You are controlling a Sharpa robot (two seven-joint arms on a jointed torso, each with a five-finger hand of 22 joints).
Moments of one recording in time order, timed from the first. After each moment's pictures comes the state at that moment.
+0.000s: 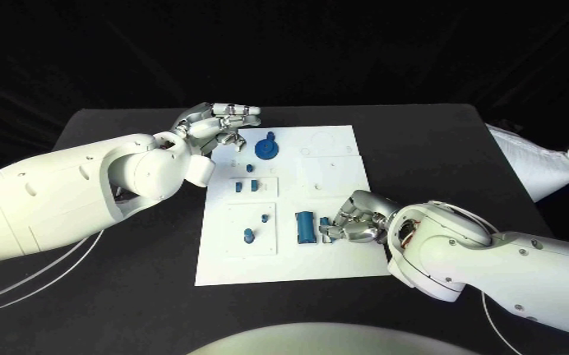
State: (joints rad) left arm 1.20 -0.91 -0.03 1.54 0.01 -0.17 0.26; left_hand 1.40 -0.13 0.47 -0.03 0.12 1.04 0.18 0.10 0.07 1.15 0.10 0.21 0.10 1.33 0.01 1.17 0.77 0.15 1.32 0.10 0.69 0.98; right arm 1.03 -0.93 -0.08 1.91 -1.23 -0.33 -0.61; right_hand 1.05 -0.09 0.16 0.23 0.48 1.14 0.06 0.19 0.40 1.42 -0.01 1.12 1.29 1.47 -0.07 1.45 1.31 0.05 1.46 0.04 1.48 1.31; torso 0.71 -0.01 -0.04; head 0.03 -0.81
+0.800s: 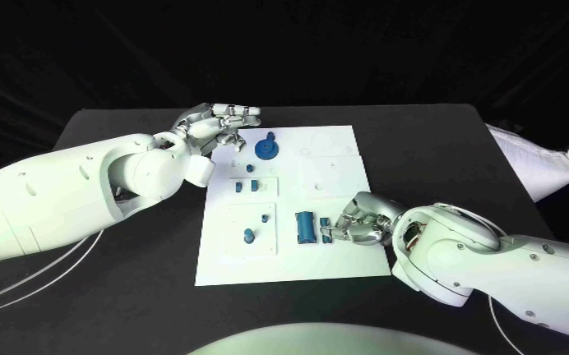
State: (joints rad) left arm 1.20 -0.91 -0.03 1.53 0.01 -0.16 0.25; left_hand 1.40 -0.13 0.47 -0.03 0.12 1.03 0.18 0.10 0.07 1.15 0.10 0.21 0.10 1.33 0.01 1.17 0.77 0.15 1.32 0.10 0.69 0.98; right arm 1.03 -0.96 -0.08 1.94 -1.24 -0.33 -0.60; right_hand 1.08 -0.08 0.09 0.26 0.42 1.14 0.05 0.19 0.40 1.43 -0.02 1.13 1.30 1.46 -0.07 1.45 1.31 0.05 1.47 0.04 1.48 1.31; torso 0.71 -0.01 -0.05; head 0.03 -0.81
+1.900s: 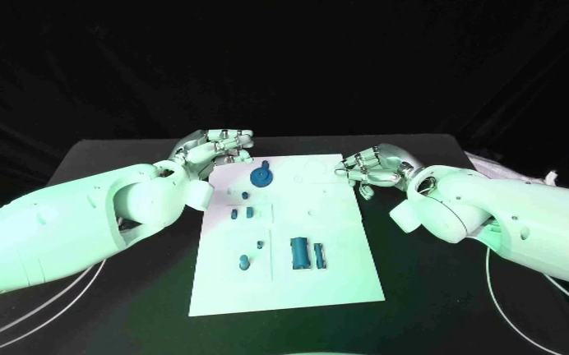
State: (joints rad) left arm 1.17 -0.86 -0.03 1.47 0.06 -0.20 0.32; left_hand 1.36 -0.13 0.37 0.01 0.12 1.02 0.17 0.11 0.07 1.12 0.11 0.22 0.08 0.98 0.06 0.66 0.34 0.17 0.97 0.15 0.32 0.76; right arm 1.19 -0.91 -0.07 1.57 -0.54 -0.36 0.02; right_hand 1.36 0.00 0.07 0.12 0.24 0.99 0.13 0.07 0.33 1.11 0.05 0.47 0.85 1.32 -0.02 0.85 0.74 0.17 1.03 0.09 0.96 0.85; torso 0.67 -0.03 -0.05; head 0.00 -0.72
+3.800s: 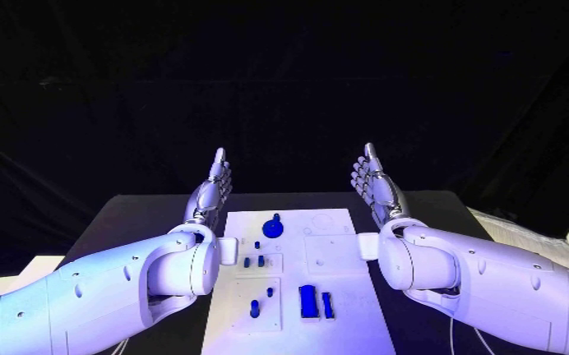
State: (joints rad) left arm 1.05 -0.78 0.00 1.57 0.01 -0.76 0.50; left_hand 0.24 0.00 0.01 0.00 0.01 0.17 0.00 0.01 0.00 0.18 0.00 0.01 0.00 0.16 0.00 0.01 0.00 0.01 0.14 0.00 0.01 0.05; right arm 1.05 -0.78 0.00 1.57 0.00 -0.76 0.50; right_hand 0.24 0.00 0.01 0.00 0.01 0.17 0.00 0.00 0.00 0.19 0.00 0.01 0.00 0.20 0.00 0.00 0.00 0.02 0.16 0.00 0.02 0.02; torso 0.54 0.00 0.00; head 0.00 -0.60
